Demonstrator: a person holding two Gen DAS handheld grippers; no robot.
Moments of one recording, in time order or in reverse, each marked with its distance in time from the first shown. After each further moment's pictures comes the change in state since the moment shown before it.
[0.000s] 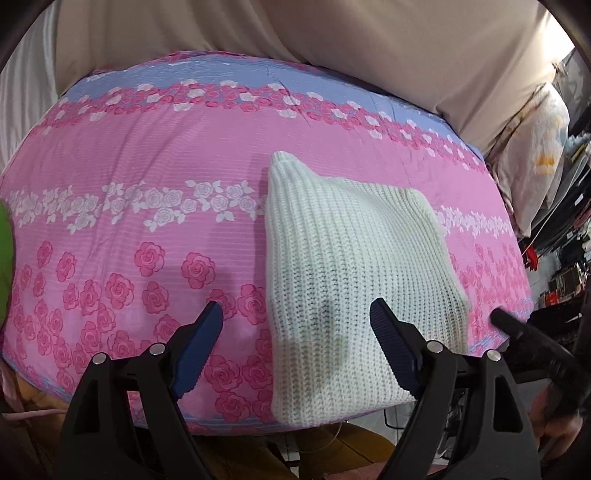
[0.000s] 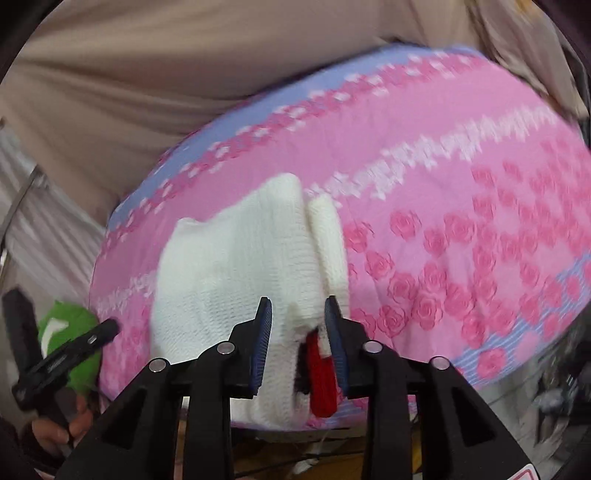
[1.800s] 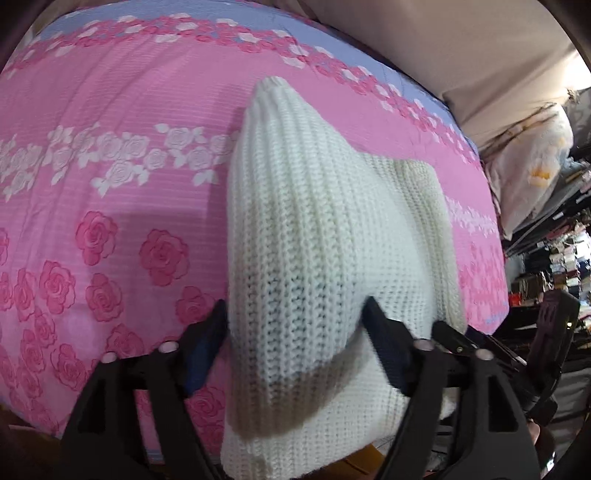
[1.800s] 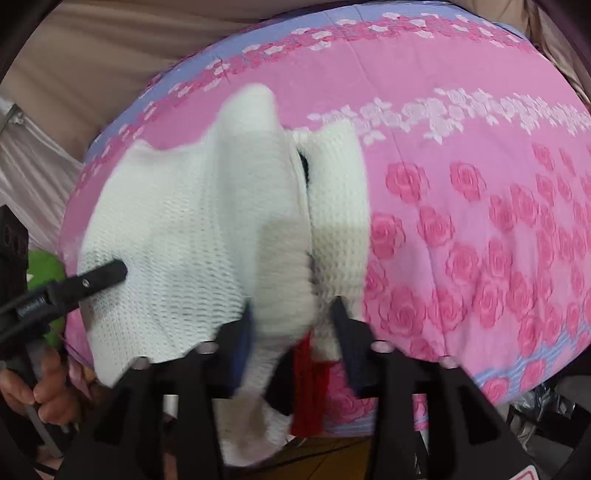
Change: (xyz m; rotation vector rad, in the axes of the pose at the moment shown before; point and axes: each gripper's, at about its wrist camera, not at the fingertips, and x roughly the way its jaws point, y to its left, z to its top) left arm 0.067 0.042 0.006 -0.126 0.152 -0.157; right arm 0.089 0.017 -0.016 -0.032 0.179 -0.130
